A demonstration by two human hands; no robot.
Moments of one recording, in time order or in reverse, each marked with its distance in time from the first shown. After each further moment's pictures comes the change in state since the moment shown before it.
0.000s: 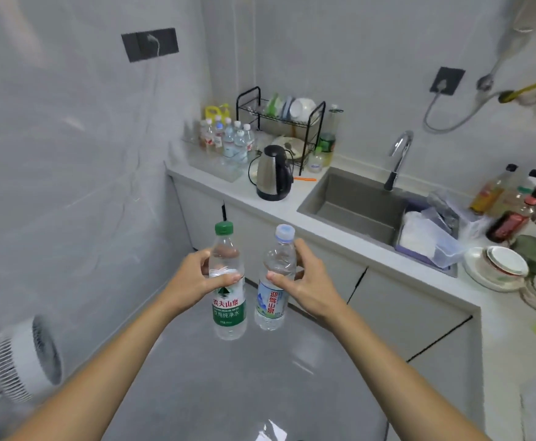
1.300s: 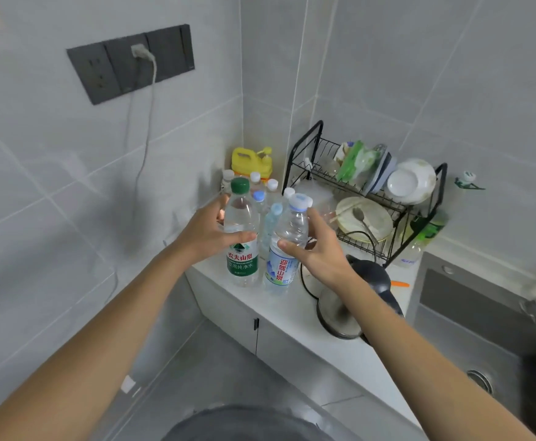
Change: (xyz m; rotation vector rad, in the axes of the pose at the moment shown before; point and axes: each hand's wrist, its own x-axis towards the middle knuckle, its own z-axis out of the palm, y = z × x) left_hand 0.668 -0.030 -0.308 0.255 0.072 0.082; right_hand 0.719 0.054 0.070 -0.050 0.004 0.004
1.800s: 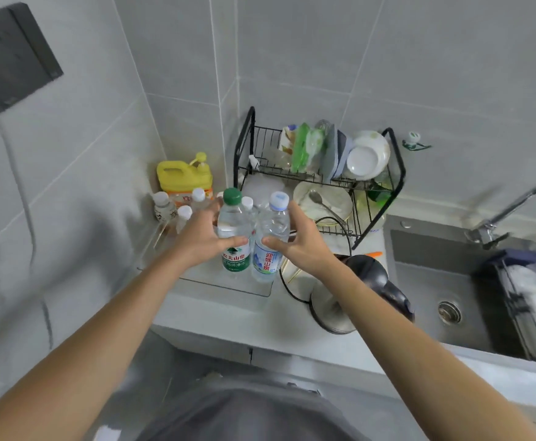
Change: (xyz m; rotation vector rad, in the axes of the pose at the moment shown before) left_hand 0.174 -0.060 0.042 0.067 -0.329 0.171; right_hand 0.095 0.055 0.008 -0.137 0.269 0.178
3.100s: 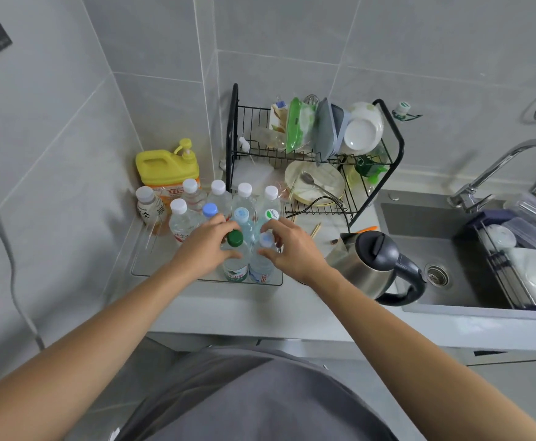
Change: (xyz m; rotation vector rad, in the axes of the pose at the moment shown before) left_hand 0.020 -0.085 0.020 0.293 -0.169 0.262; right_hand 0.000 0.047 0.071 -0.483 0.036 0.013
